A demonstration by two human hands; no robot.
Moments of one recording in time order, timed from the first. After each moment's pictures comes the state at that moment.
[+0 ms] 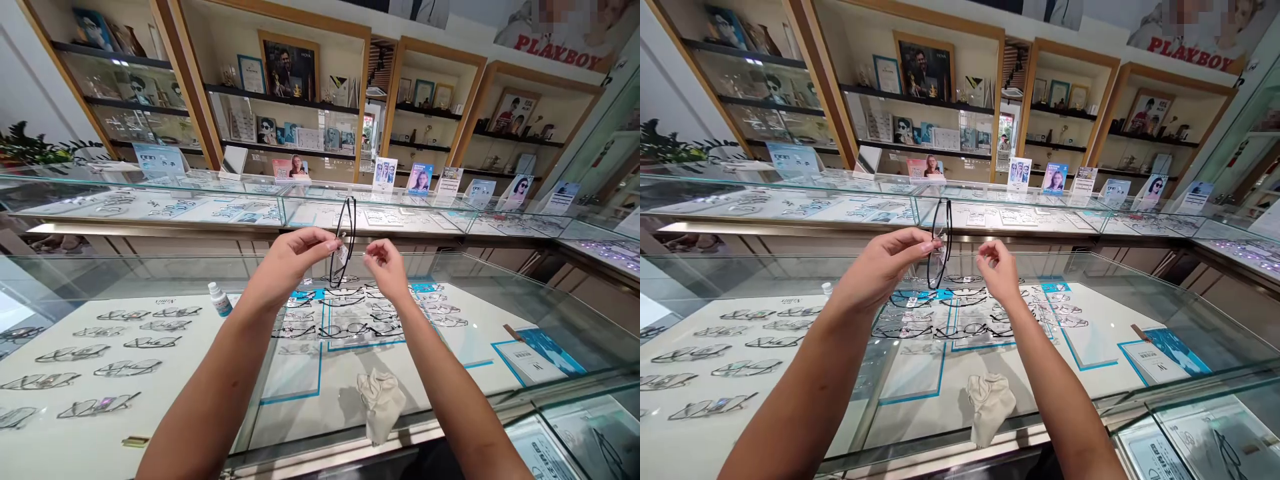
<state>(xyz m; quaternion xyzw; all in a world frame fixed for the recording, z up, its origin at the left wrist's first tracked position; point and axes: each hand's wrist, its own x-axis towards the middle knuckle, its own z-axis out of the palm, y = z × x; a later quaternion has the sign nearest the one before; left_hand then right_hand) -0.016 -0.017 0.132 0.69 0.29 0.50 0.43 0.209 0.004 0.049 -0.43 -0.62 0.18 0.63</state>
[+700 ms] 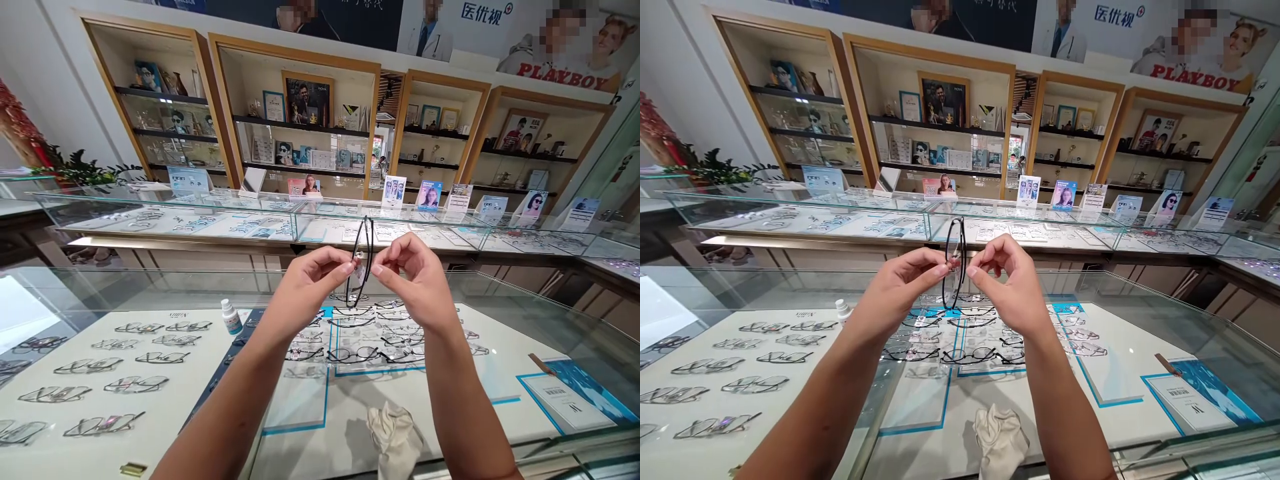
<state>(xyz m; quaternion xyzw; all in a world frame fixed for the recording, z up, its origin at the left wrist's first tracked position) -0.013 -0.028 0.130 0.70 0.26 0.53 0.41 0.185 -0.064 0.140 -0.30 -0.66 0.27 0.63</state>
